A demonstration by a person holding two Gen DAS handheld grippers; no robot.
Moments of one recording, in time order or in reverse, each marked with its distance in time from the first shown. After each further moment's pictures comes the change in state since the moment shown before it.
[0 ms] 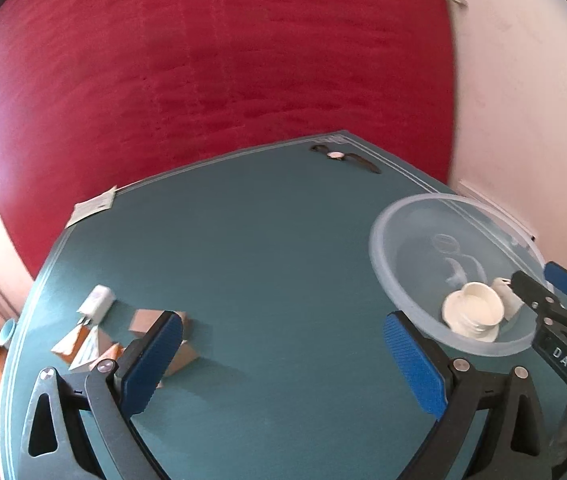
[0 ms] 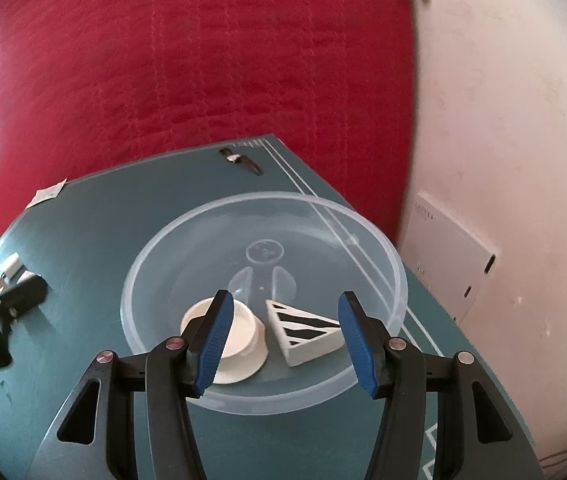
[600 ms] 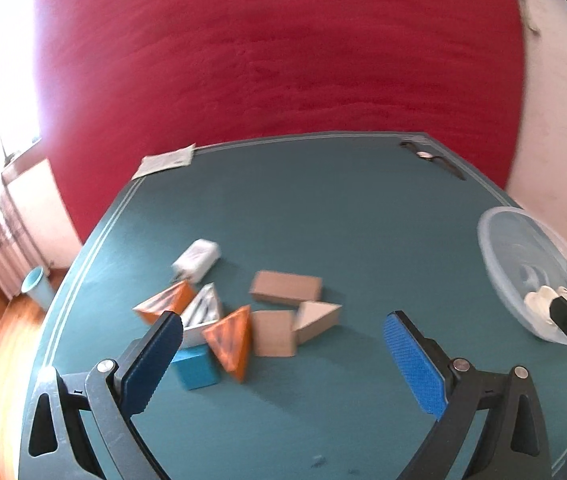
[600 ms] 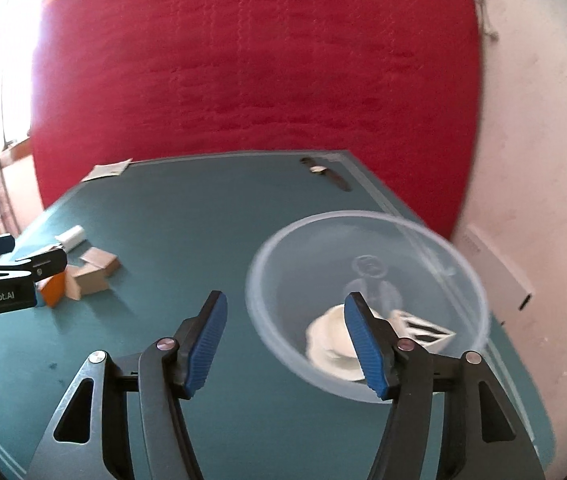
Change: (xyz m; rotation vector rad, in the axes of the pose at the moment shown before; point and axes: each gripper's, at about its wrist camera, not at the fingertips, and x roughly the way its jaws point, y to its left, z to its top) left arm -0.010 0.102 -0.024 -0.165 0.061 0.136; right arm -0.028 0.073 -0.002 -0.136 -0.020 0.161
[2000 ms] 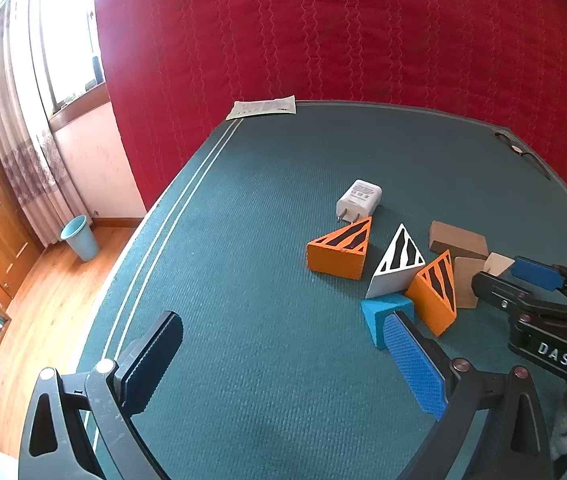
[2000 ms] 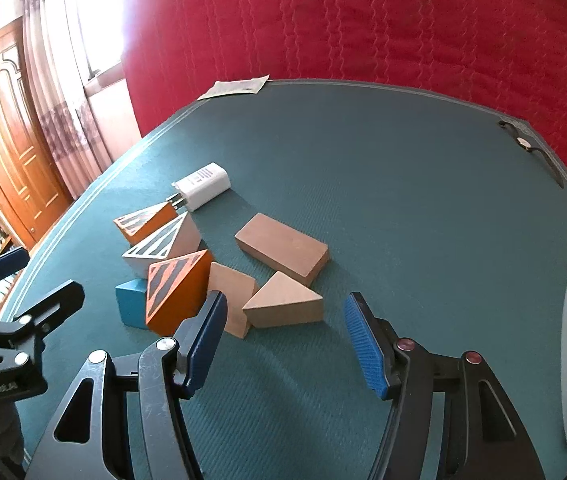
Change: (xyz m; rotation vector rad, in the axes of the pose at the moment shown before) left arm 0.020 0.118 -0.035 -0.107 0.092 0.134; right arm 0.112 0.171 0.016 -0.169 0.264 0.374
